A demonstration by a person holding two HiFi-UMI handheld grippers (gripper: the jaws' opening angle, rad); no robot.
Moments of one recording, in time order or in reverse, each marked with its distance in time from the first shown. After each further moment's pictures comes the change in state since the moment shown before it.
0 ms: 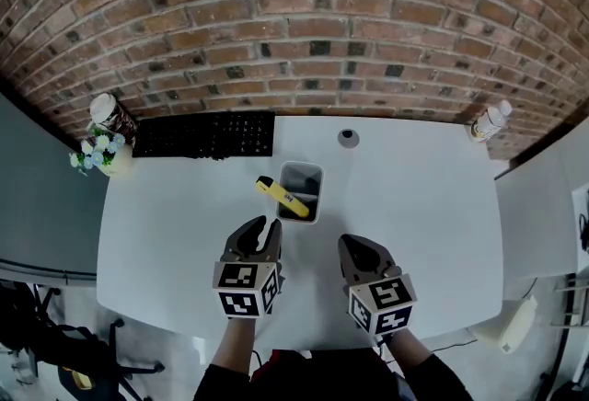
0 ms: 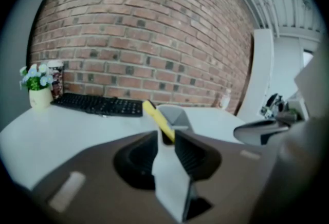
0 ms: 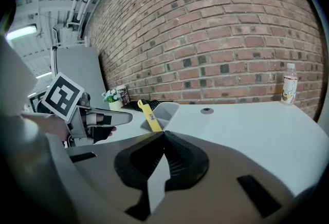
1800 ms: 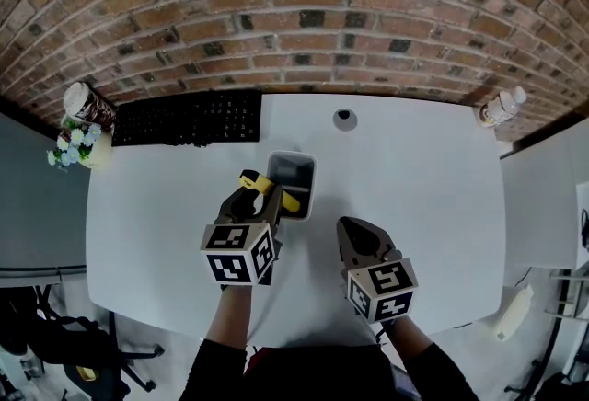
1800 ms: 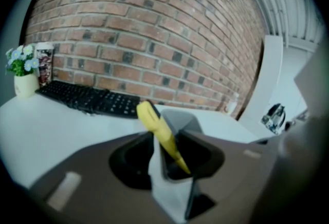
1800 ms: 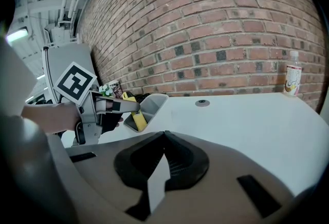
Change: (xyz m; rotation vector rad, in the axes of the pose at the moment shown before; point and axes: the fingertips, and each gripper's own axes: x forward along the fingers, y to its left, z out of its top) left arm 0.070 0.010 0.015 -0.093 0.042 -0.031; right arm 0.033 -0.033 -0.012 0.040 0.078 -0.009
